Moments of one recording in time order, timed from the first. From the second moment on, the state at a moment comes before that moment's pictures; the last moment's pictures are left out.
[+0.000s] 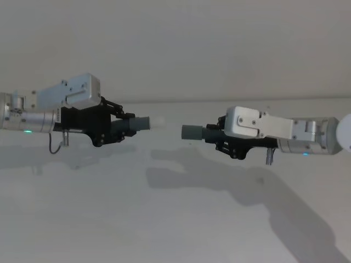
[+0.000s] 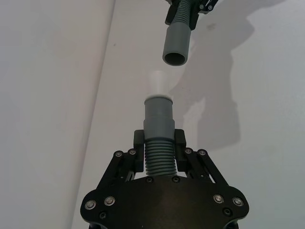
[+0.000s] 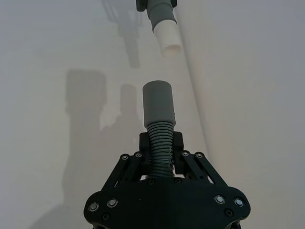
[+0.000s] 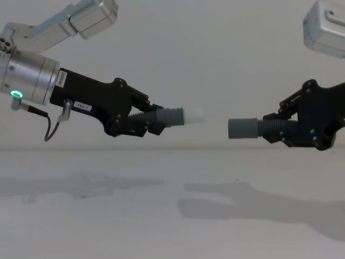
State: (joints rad) left arm -0.96 0.42 0.74 -0.95 -0.17 -0.31 -1.06; right arm 0.66 0.65 -0.63 -1.47 -0.13 -0.02 0.76
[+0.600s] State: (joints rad) left arm -0.96 0.42 0.74 -0.95 -0.17 -0.31 -1.06; right arm 0.71 0.64 -0.67 -1.46 -0.14 -0.04 0.79
